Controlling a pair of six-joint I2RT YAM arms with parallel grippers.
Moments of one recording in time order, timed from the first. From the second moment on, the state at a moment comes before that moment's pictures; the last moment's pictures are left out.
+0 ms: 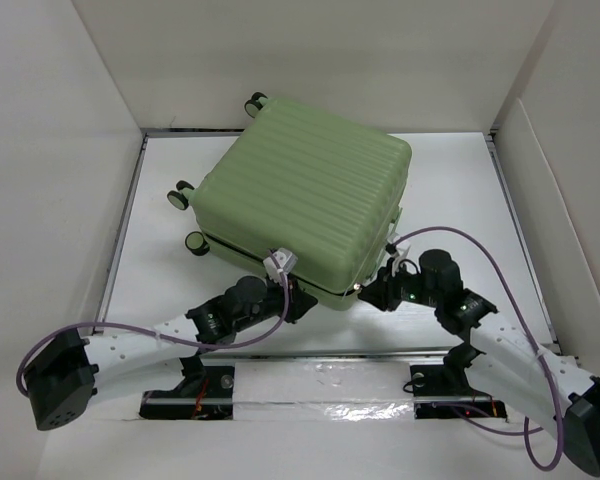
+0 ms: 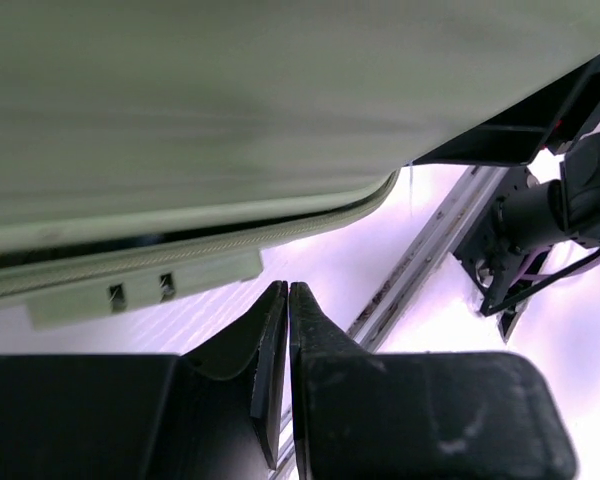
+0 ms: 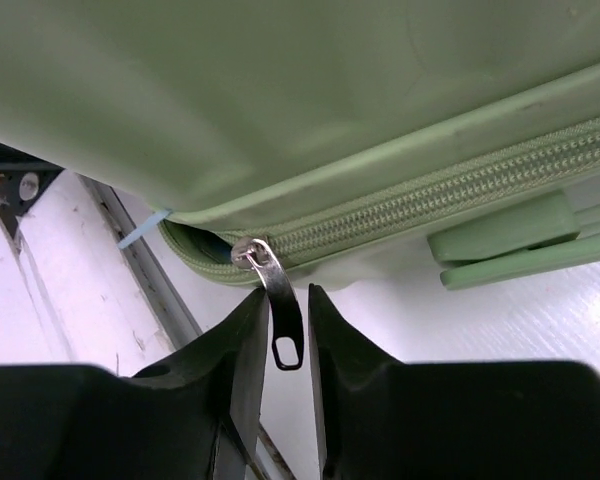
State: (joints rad) left arm -1.03 0.91 0.33 0.24 -0.03 -0.58; right arm 0.56 0.79 0.37 -0.04 -0.49 0.22
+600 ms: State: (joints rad) left arm -1.04 1.11 0.37 0.42 0.06 -0.54; right arm 0.62 0.75 0.38 -0.06 -0.45 0.22
